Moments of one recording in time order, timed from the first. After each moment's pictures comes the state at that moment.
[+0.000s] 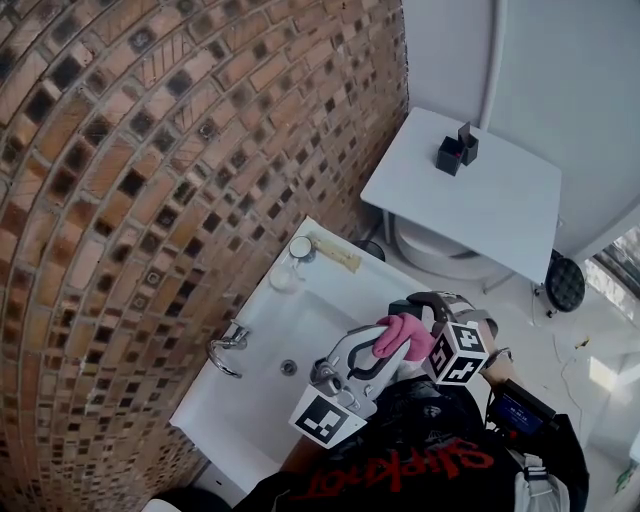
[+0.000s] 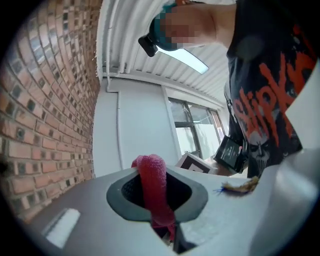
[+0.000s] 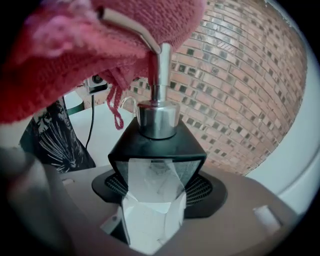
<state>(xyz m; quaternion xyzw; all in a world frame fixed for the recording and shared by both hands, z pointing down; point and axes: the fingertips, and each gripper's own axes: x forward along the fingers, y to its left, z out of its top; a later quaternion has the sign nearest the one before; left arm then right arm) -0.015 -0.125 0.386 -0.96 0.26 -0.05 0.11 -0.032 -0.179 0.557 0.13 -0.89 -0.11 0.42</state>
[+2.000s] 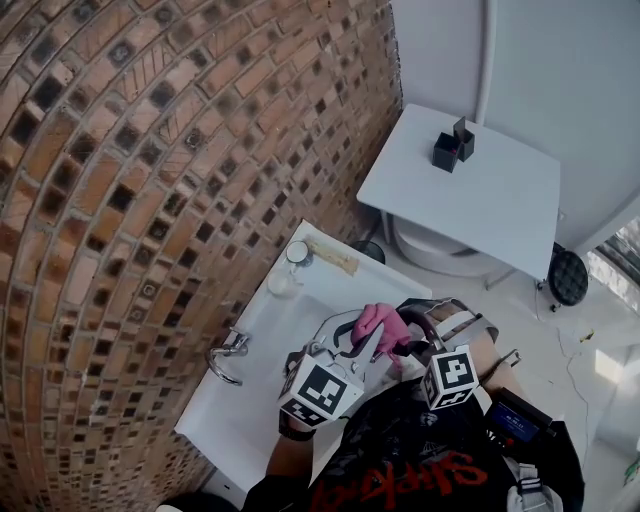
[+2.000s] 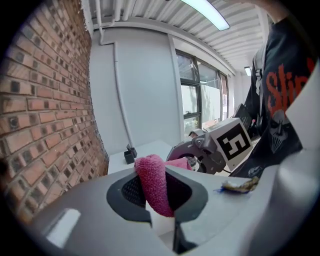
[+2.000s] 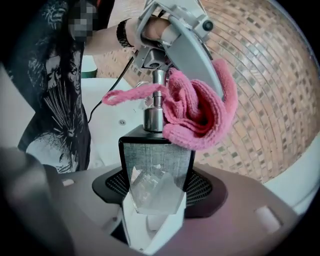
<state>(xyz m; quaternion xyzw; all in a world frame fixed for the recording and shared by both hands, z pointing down) -0.038 -0.174 0.451 -0.93 0.27 -0.26 0.00 -0.027 -0.167 0.564 0.10 -0.83 -0.29 0.47</state>
